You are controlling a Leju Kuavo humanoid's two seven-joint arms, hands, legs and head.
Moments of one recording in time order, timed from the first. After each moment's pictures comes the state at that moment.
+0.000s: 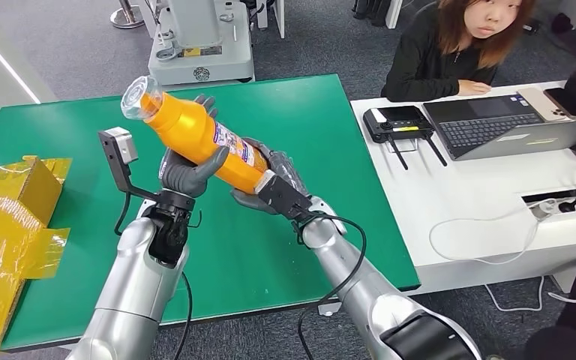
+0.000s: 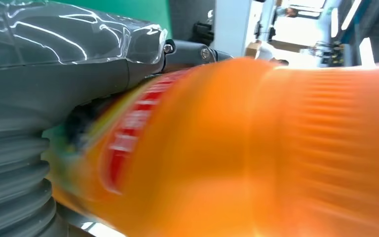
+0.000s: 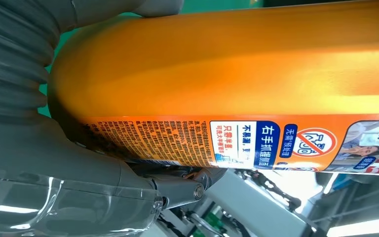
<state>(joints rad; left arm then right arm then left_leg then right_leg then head) -0.64 -0.35 -0.31 -0.95 0.29 -0.32 -0.33 -0.63 0.22 0.24 -0.58 0.37 -0.09 -0.56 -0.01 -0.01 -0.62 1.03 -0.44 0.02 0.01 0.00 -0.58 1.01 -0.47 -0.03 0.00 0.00</state>
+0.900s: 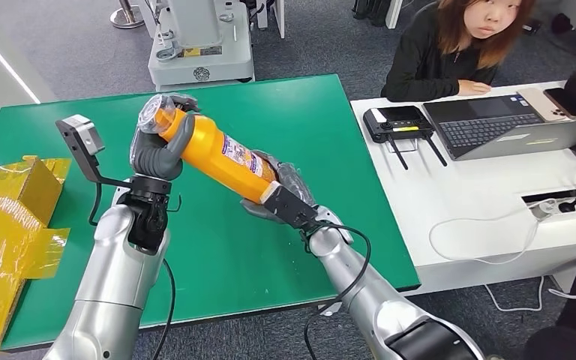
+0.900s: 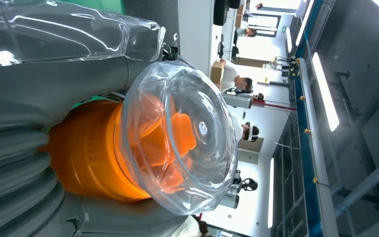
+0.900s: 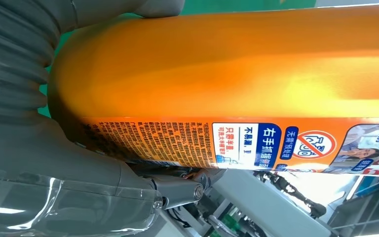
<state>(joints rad) -0.69 -0.30 -0.29 -1.00 0.25 -0.27 -0.38 -0.60 0.20 0.23 -0.54 0.42 -0.10 -0.57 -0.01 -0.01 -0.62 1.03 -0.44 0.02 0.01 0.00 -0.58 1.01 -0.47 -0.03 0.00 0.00</state>
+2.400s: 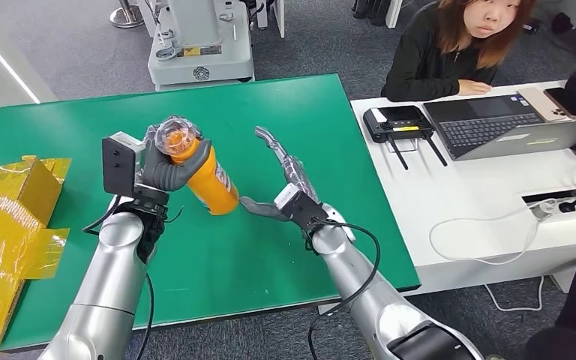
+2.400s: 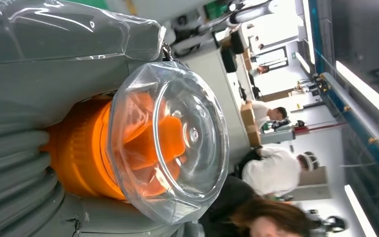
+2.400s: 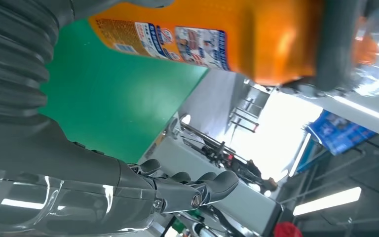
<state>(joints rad) -0.66 -0.25 -0.33 -0.99 -0.17 -0.15 -0.48 -0.56 0.20 0.21 -0.66 0.31 -0.05 -0.70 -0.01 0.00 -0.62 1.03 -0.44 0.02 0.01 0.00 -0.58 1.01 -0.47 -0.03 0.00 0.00</state>
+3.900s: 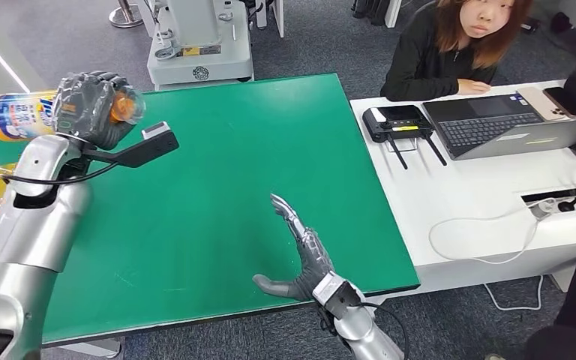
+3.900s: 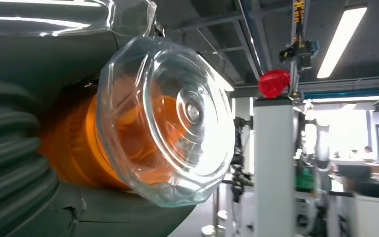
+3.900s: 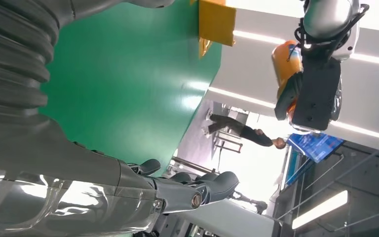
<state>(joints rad) -0.93 0.04 -0.50 -0.89 -1.17 0.24 -0.28 -0.11 0.08 0.38 -1.12 0.13 -0.04 -0.70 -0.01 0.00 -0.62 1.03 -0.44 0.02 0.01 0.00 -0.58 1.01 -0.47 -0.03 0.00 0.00</state>
